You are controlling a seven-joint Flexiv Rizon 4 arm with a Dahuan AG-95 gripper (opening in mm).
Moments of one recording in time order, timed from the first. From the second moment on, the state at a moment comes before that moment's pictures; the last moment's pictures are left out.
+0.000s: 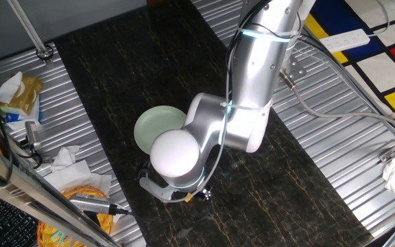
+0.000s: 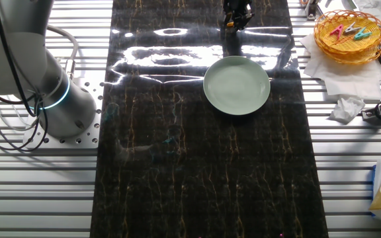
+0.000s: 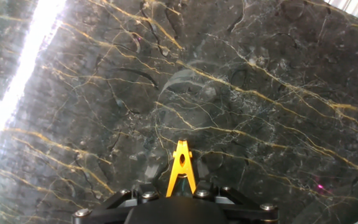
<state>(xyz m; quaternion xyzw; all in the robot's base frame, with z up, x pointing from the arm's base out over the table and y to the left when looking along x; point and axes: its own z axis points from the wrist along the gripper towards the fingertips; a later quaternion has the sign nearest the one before) 0.492 0.312 0.007 0.24 -0.97 0.00 0.08</state>
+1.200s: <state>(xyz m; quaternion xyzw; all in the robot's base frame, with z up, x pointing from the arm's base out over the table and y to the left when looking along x) 0.492 0.313 0.010 0.23 -0.97 0.00 0.07</state>
